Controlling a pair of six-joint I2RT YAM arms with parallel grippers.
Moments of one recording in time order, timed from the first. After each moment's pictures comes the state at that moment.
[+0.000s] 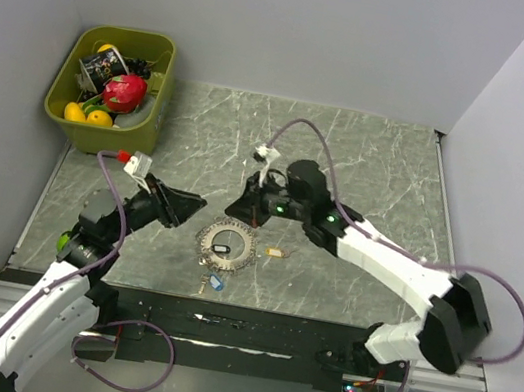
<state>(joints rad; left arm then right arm) -0.31 0.58 0.34 0.29 0.48 -0.68 0.80 1.37 1.01 0.00 -0.48 0.32</state>
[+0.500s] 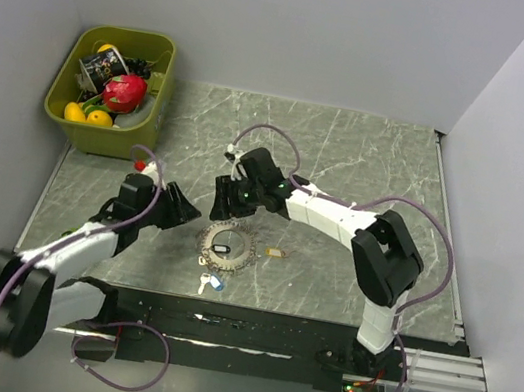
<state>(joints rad) -0.26 1.03 0.36 0.13 0.28 -0.74 0.80 1.86 1.34 -0.28 -0.35 0.41</state>
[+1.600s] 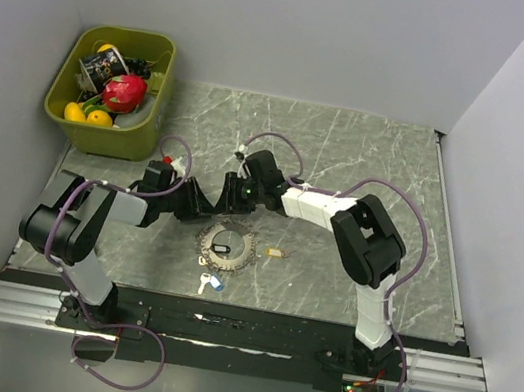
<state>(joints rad) -0.24 1.64 0.54 0.42 0.51 -0.75 0.74 2.04 1.33 -0.08 -0.38 0.58</state>
